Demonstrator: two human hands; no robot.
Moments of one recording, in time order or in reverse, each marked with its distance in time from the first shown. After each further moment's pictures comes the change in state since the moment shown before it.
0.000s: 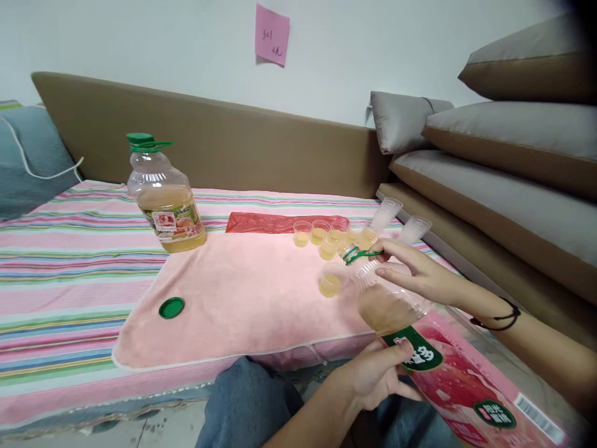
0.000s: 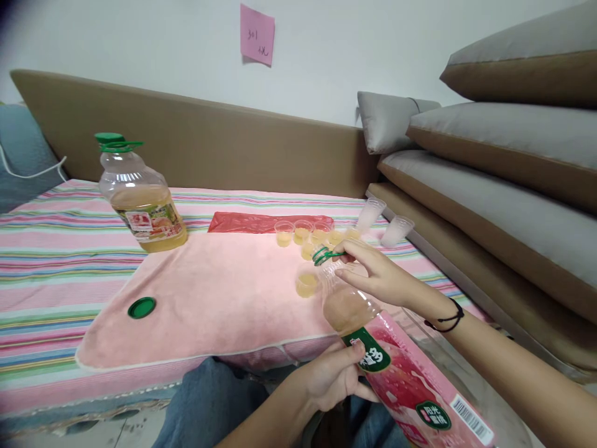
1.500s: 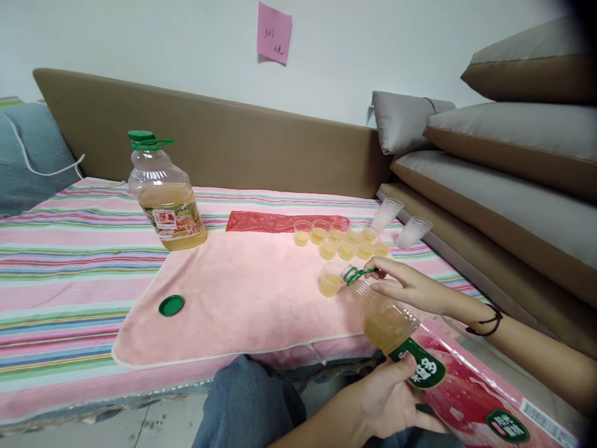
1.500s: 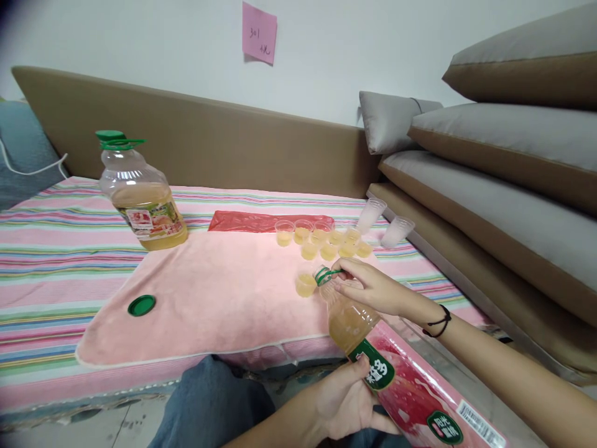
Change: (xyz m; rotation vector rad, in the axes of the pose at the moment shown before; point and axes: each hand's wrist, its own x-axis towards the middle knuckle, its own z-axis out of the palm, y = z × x) left_hand 0.001 -0.032 0.003 -0.188 -0.123 -0.115; right_hand -0.010 0.018 0.019 0.073 -0.172 0.058
